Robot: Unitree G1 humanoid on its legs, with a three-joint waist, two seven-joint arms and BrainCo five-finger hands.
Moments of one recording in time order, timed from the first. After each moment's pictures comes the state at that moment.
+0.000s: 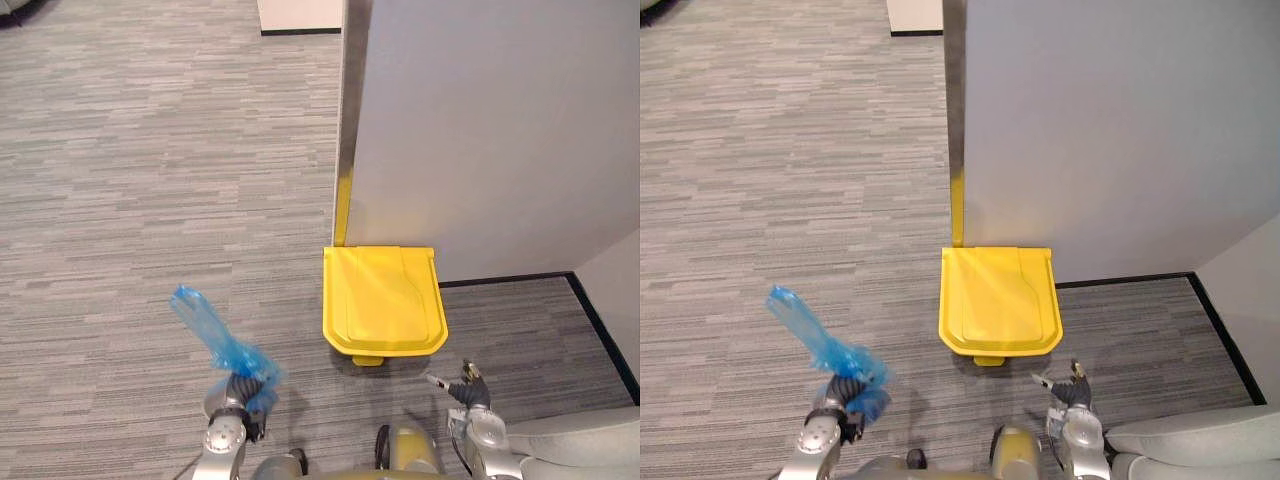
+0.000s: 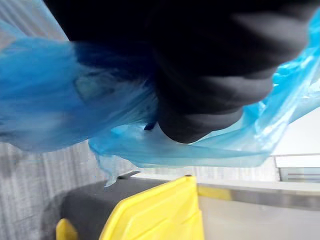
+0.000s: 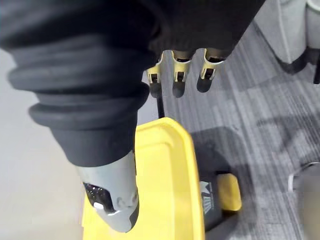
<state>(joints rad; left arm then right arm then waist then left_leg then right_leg) 0.18 0.10 0.00 0.40 0.07 -0.05 0.10 0.11 -0.04 -0.24 0.59 -0.07 -0.05 -0.16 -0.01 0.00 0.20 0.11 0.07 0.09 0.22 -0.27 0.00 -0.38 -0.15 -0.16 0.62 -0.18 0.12</state>
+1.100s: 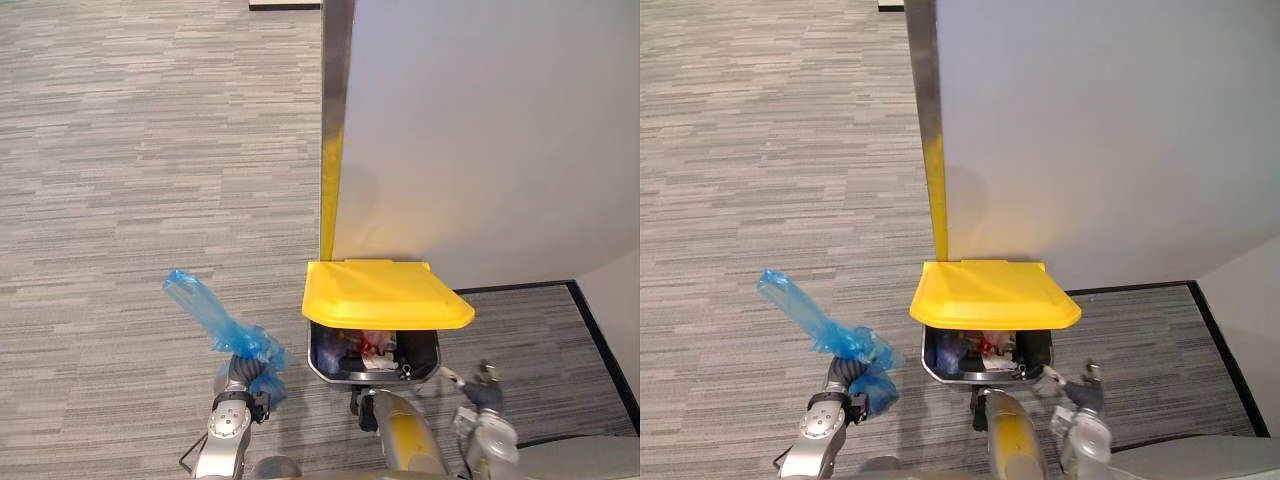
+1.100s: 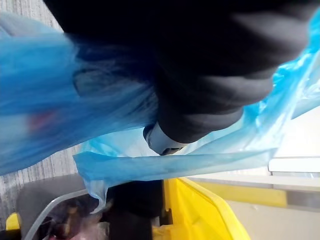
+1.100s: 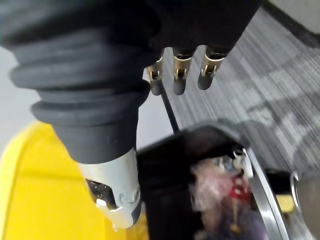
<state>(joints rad) 0.18 0.04 0.00 0.33 0.07 -0.05 0.11 0.13 0.03 -0.20 0.46 0.07 -0.03 -0.17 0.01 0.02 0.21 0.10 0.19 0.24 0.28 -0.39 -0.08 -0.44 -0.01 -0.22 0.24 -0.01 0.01</state>
